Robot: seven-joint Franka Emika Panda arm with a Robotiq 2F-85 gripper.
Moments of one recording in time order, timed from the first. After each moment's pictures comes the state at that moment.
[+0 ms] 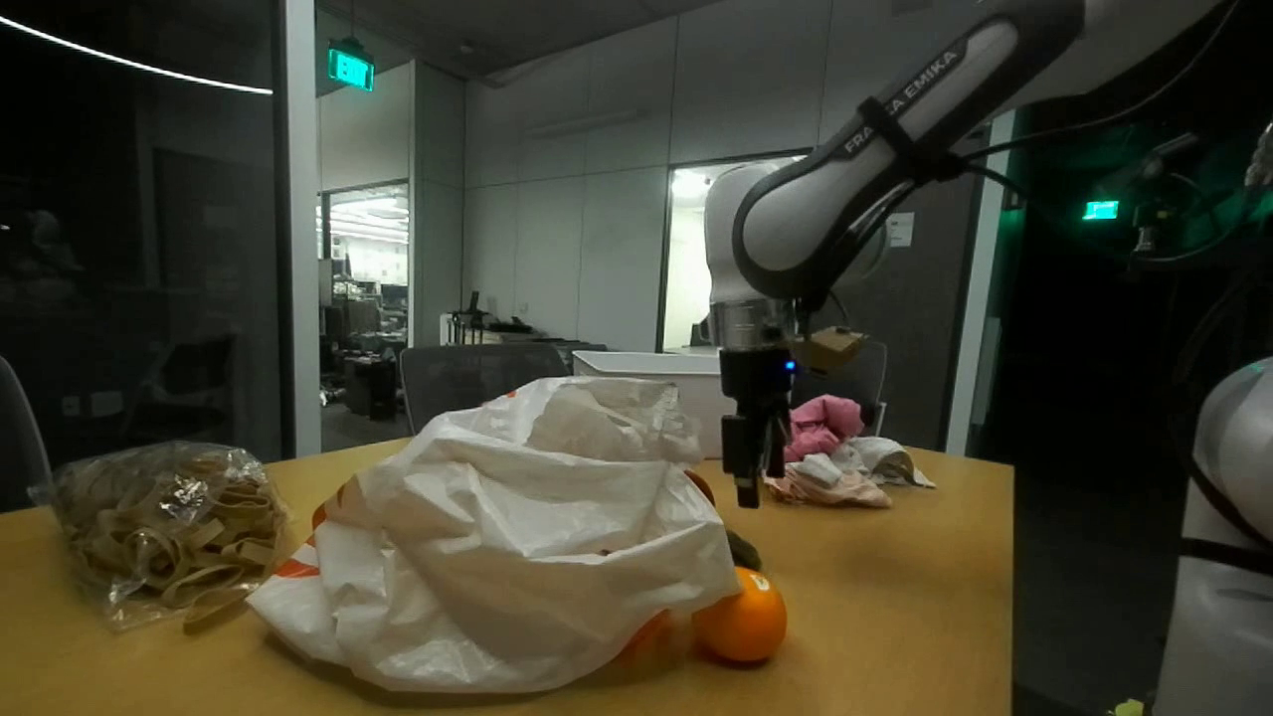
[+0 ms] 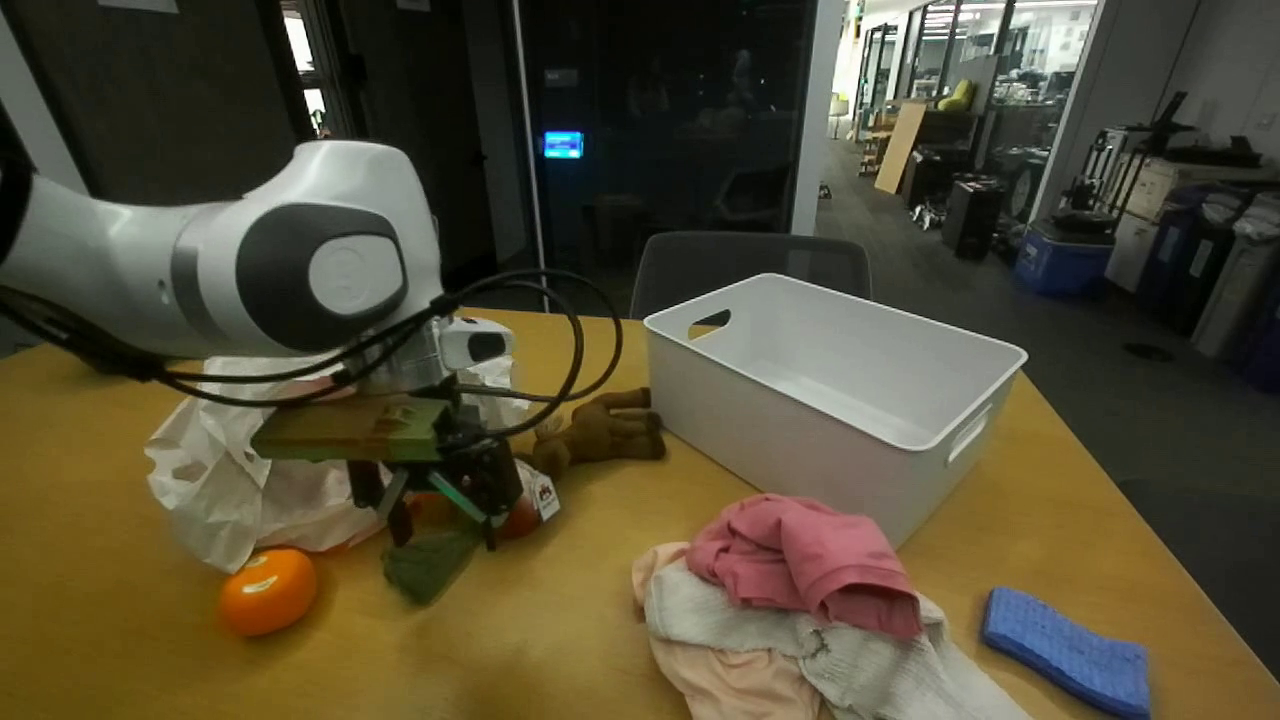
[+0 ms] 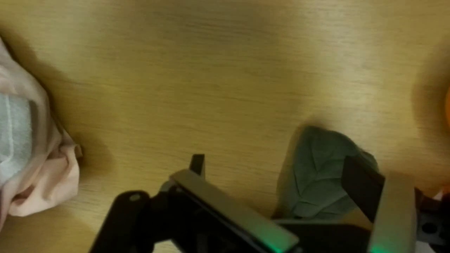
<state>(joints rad) 0.01 -0.33 -0.03 -2.63 -0.19 2.20 -0.12</state>
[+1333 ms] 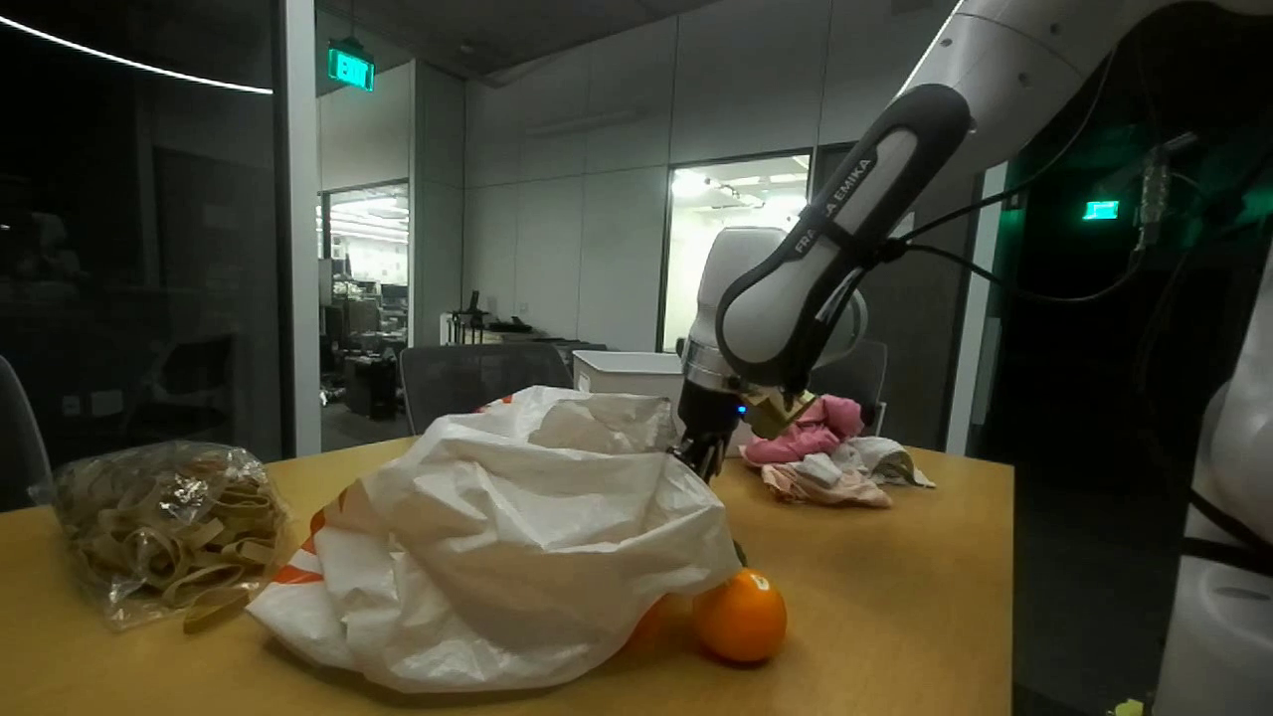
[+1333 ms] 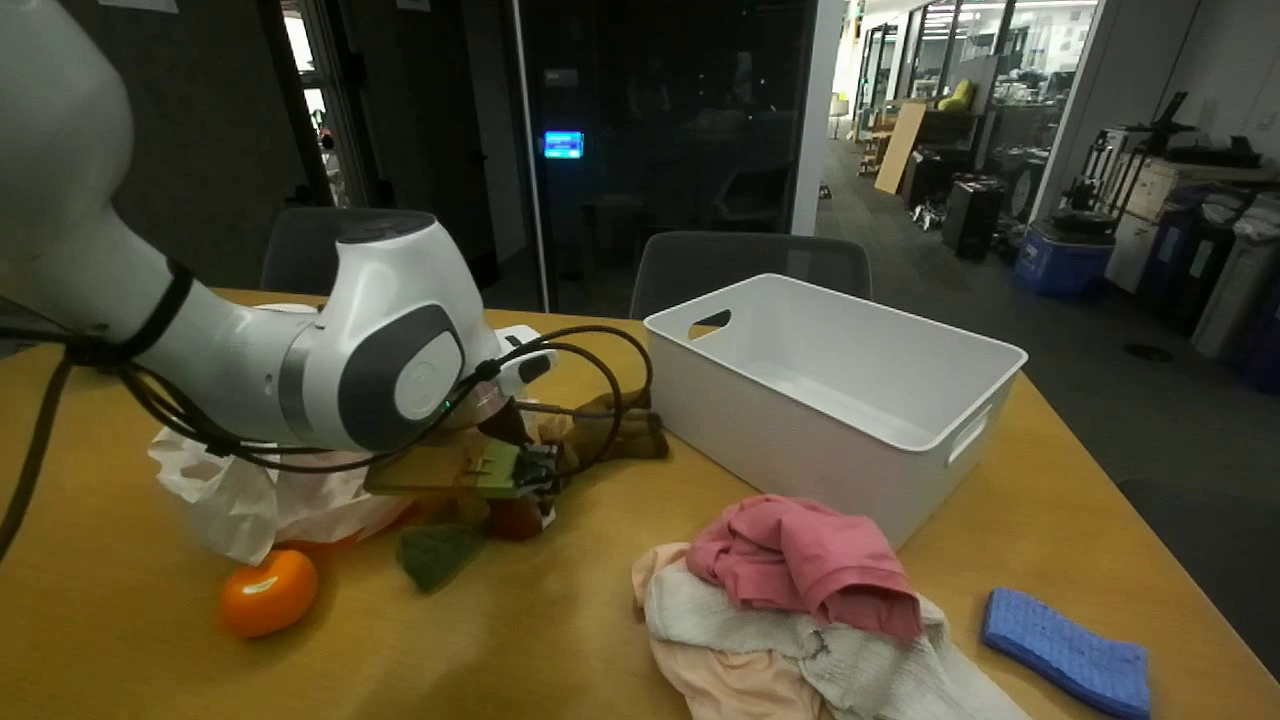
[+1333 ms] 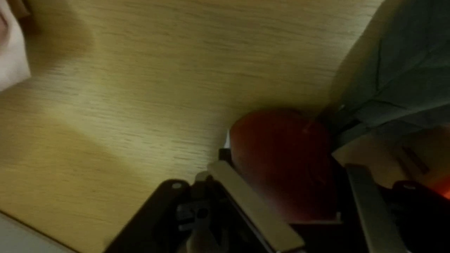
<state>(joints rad) -0.03 -0.10 -0.04 -2.63 -0.19 2.78 -0.13</state>
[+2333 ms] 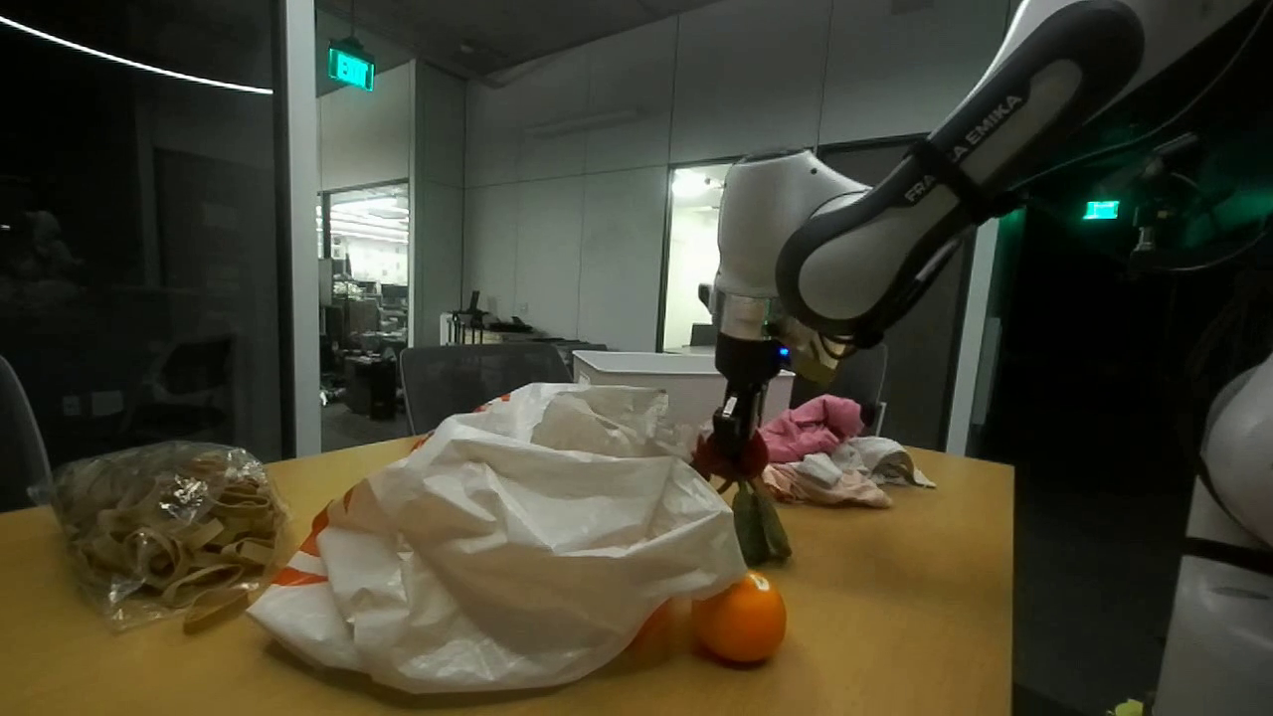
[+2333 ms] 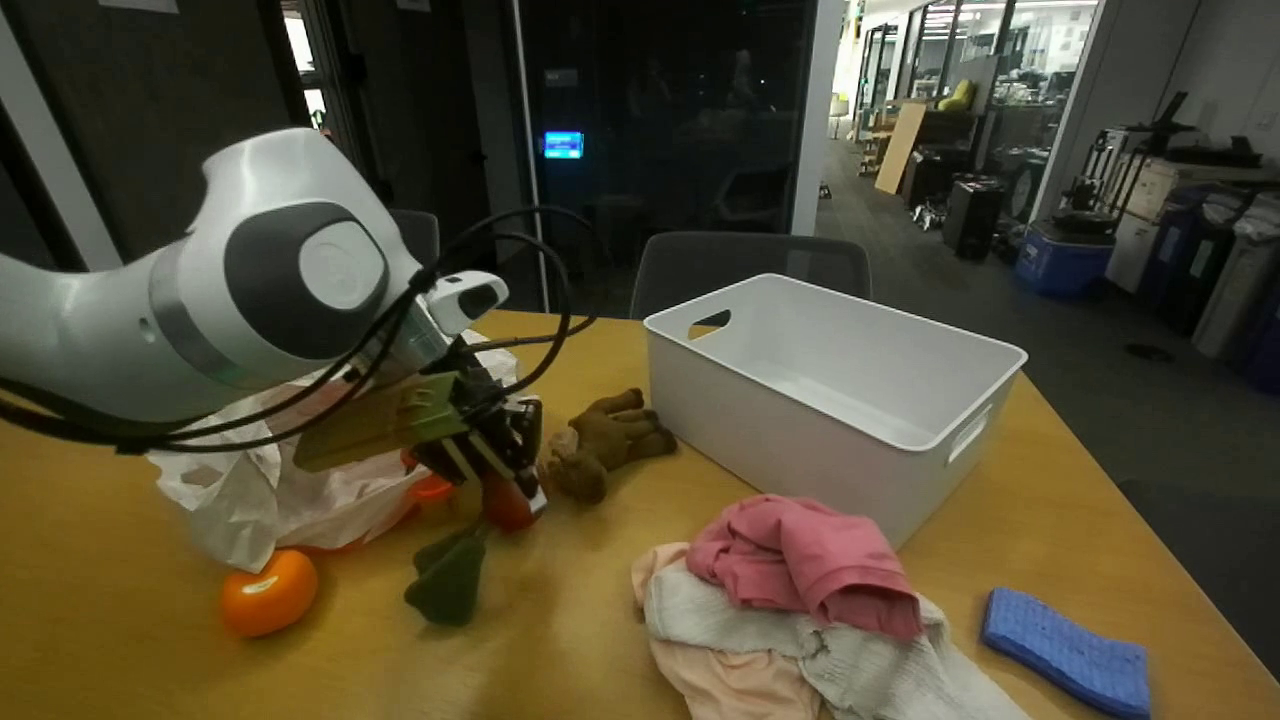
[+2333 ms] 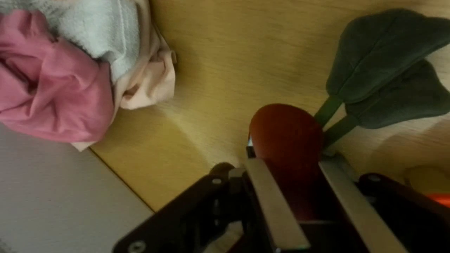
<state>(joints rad) -0.05 -0.40 0.01 -2.69 -0.54 2.50 0.07</state>
